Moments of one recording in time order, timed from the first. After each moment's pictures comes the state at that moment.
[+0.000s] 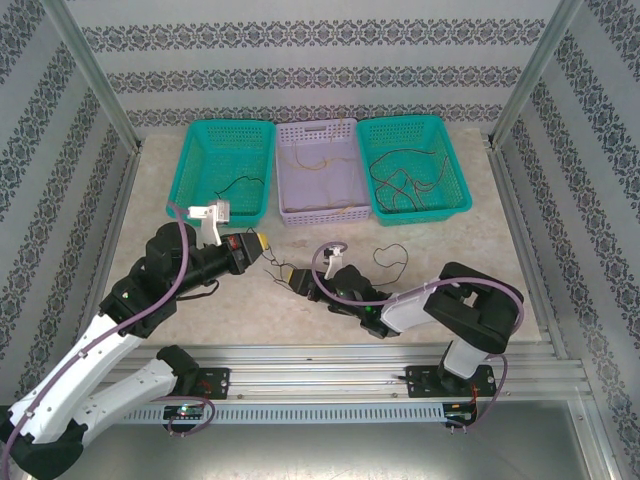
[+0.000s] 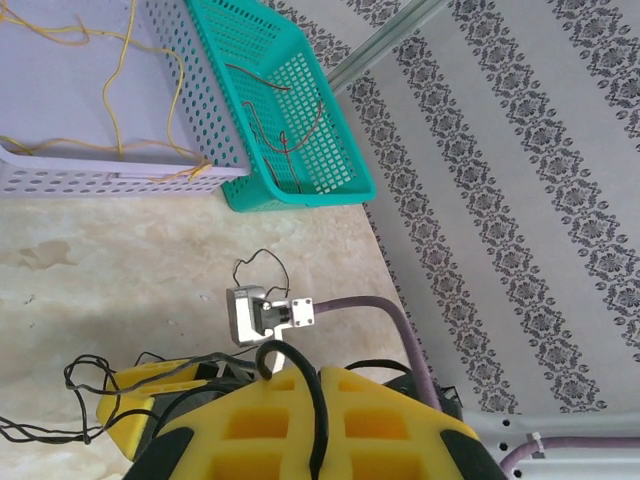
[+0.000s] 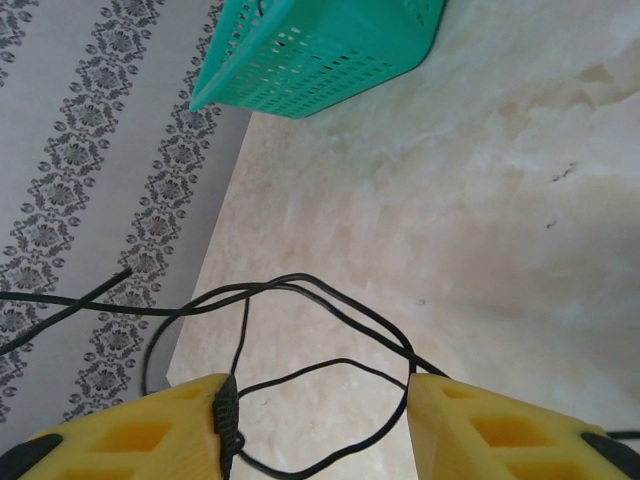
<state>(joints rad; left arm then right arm) -0.60 0.74 0.92 -0.50 0.19 -0.79 0.99 1.68 0.47 0.92 0.01 1.07</state>
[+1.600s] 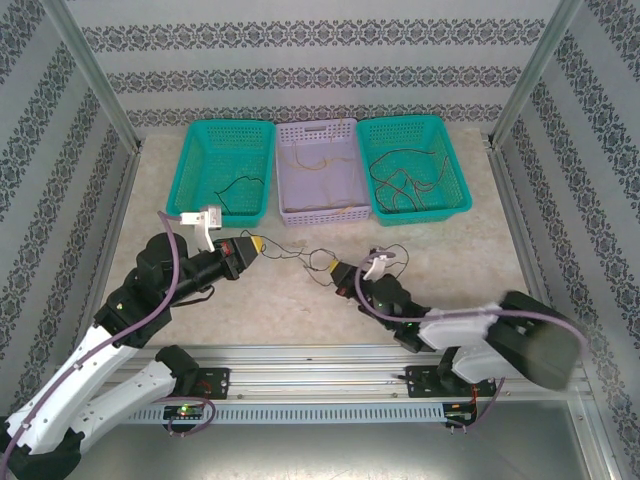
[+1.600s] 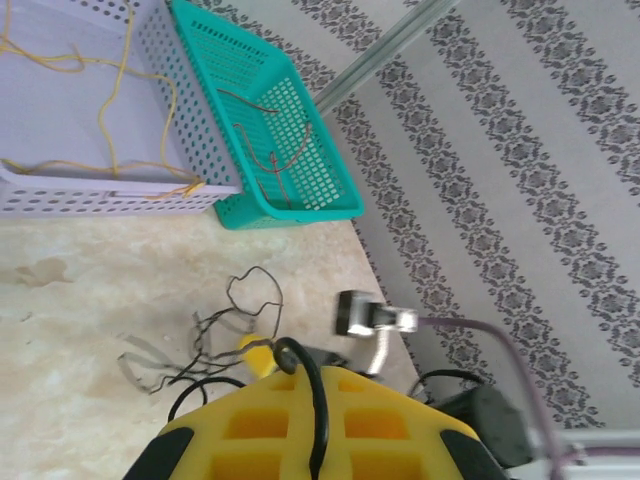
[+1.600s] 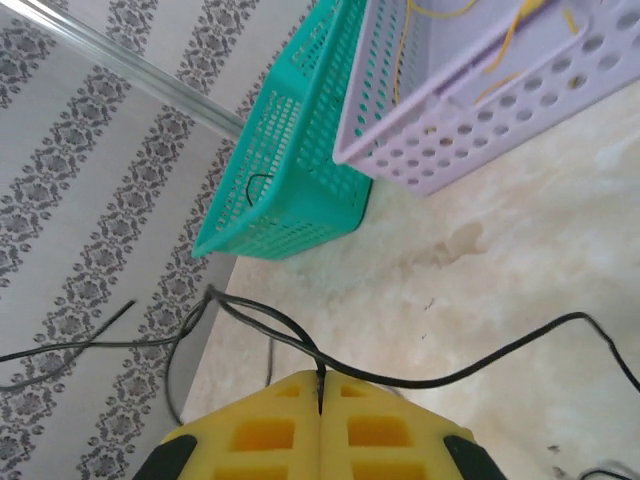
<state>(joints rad) -0.60 0.66 0.87 -0.47 0.16 -0.77 0.94 1.21 0.23 0.82 0.27 1.01</state>
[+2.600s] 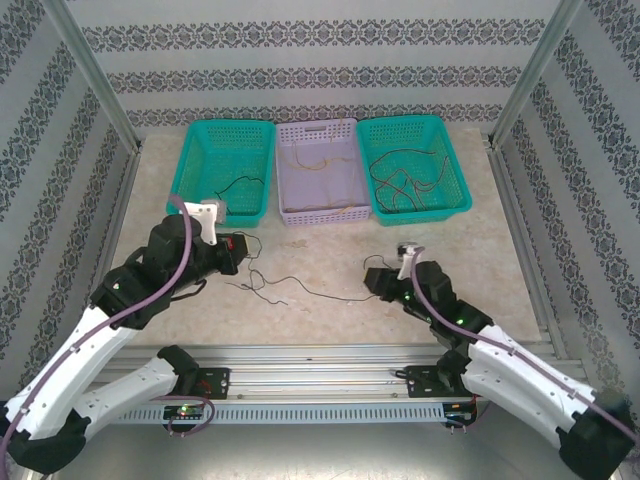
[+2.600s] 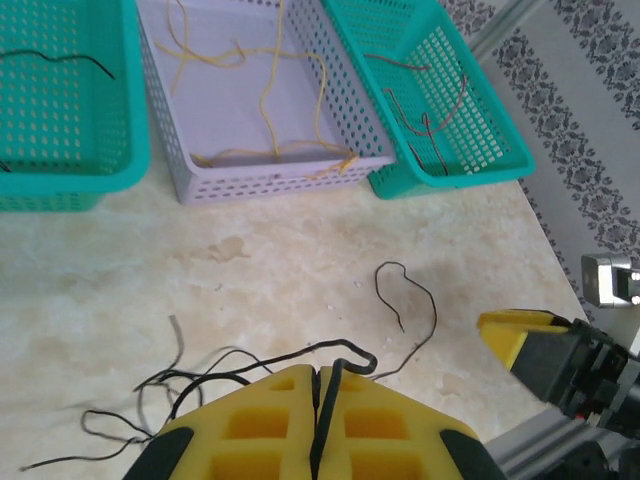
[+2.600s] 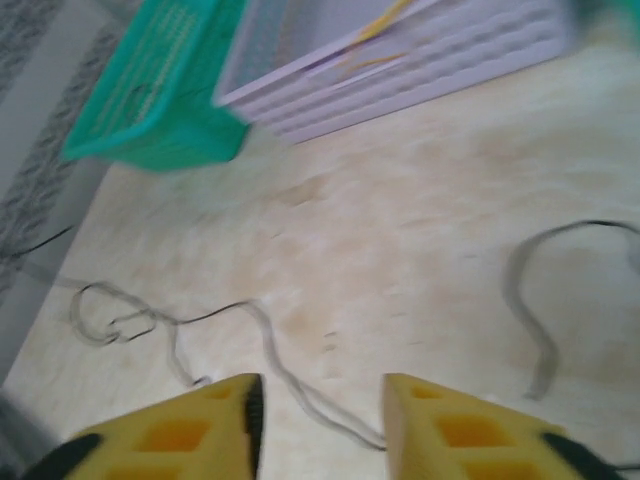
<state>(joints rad) -0.60 0.81 1.06 -0.79 0.00 -0.57 0.69 0.70 0.32 -0.05 -0.06 0.71</state>
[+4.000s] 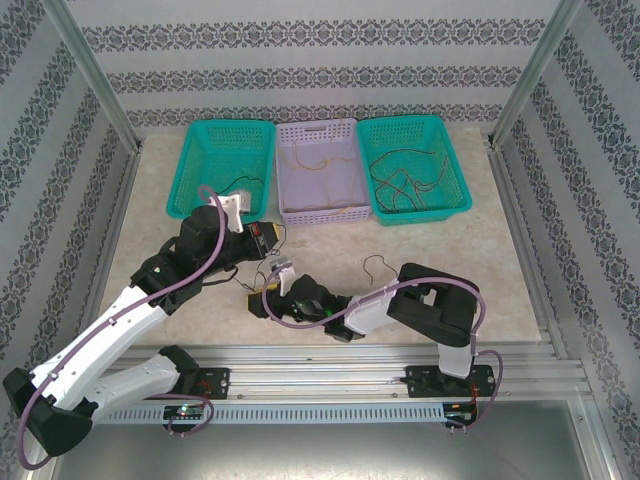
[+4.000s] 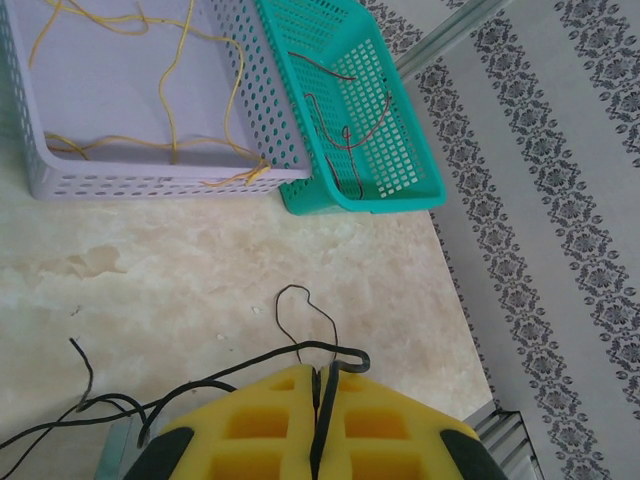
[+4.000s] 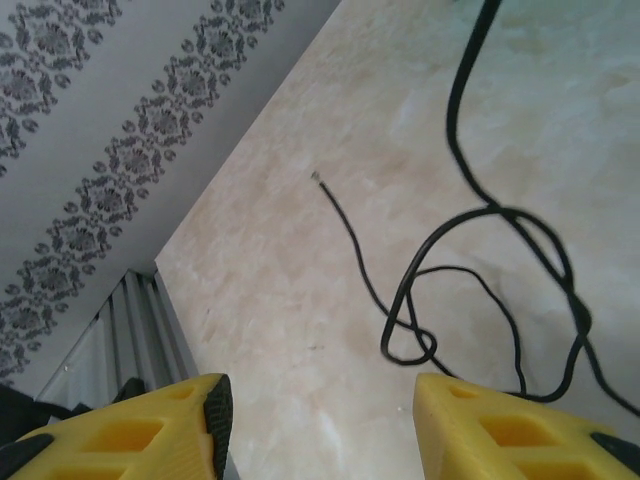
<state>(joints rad) -0.62 0.94 0.95 -0.45 0.11 -0.77 1.16 1.88 0.74 0.85 0.00 0.78</state>
